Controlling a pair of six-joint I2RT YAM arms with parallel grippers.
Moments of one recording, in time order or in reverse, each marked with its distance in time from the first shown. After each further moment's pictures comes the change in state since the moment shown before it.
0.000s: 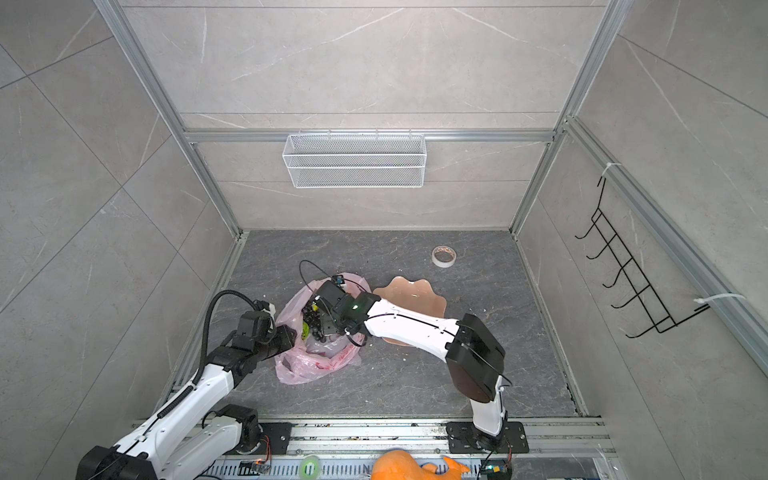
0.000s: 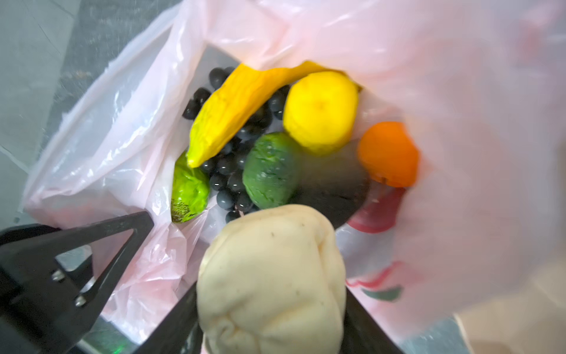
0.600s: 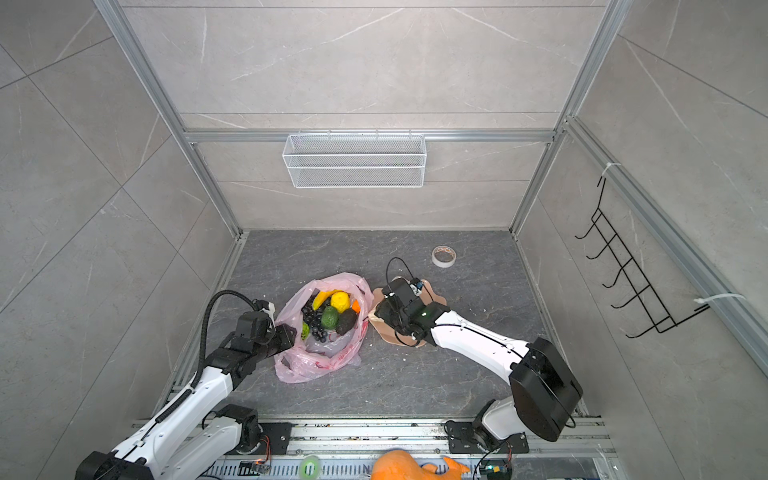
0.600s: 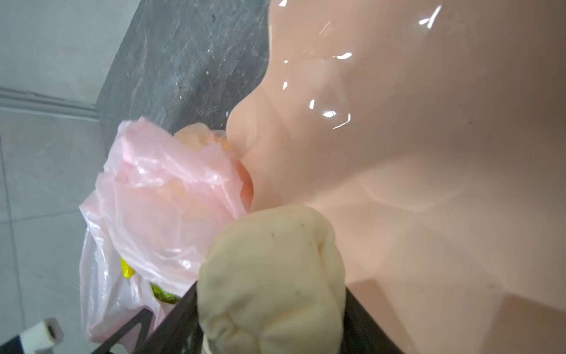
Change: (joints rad) left arm 0.000 -0.024 -0.008 0.019 0.000 0.008; right arm -0.306 -0.402 -0.595 0.336 -0.113 0.491
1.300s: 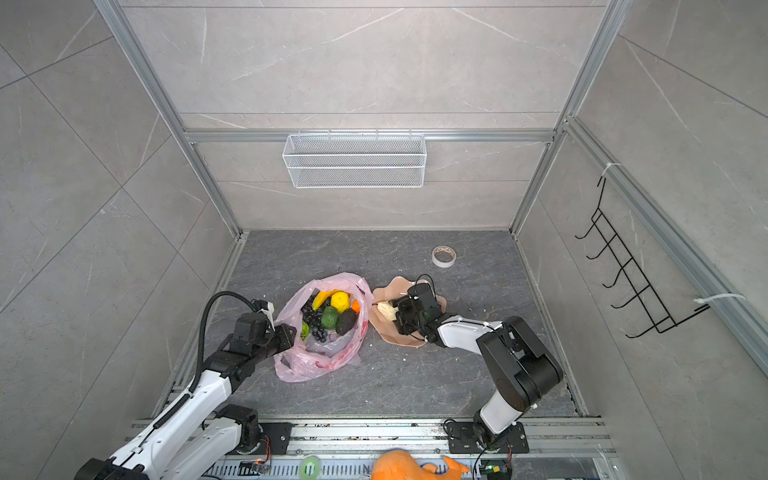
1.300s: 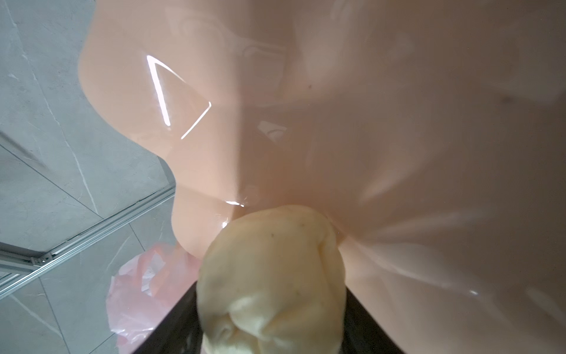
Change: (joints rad) left arm 0.000 -0.033 -0.014 0.016 0.000 0.003; right arm -0.192 0.176 -0.223 0.551 -0.267 0.468
